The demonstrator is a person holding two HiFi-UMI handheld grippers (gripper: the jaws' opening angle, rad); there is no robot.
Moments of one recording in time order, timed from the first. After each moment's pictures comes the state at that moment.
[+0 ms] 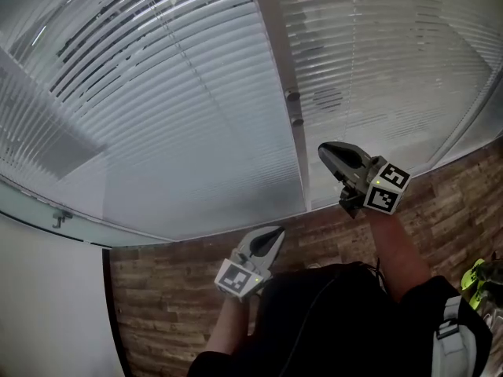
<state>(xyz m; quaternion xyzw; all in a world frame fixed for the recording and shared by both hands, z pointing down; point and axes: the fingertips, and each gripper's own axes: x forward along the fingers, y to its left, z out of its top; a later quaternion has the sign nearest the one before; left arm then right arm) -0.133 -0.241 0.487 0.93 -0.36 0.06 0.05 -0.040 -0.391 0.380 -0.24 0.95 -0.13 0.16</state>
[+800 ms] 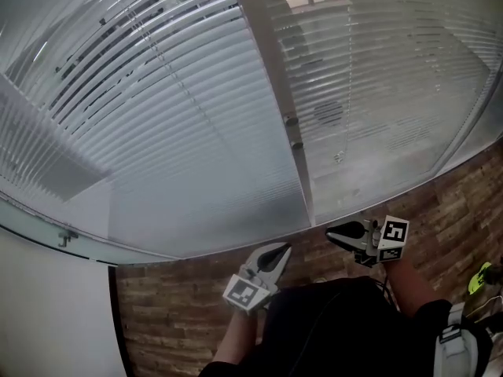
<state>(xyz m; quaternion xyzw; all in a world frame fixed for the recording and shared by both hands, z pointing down) -0.122 -0.254 0.500 0.93 -0.35 0.06 0.06 -0.039 -0.281 0.495 -0.07 0.98 -0.17 0.09</state>
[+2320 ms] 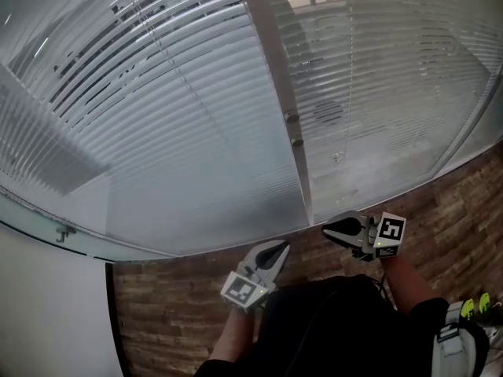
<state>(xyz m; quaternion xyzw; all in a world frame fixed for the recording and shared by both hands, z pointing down) -0.124 -0.253 0.500 0.93 -0.35 0.05 0.06 -0.047 -0.285 0.493 -0.07 0.99 -0.13 0.07</state>
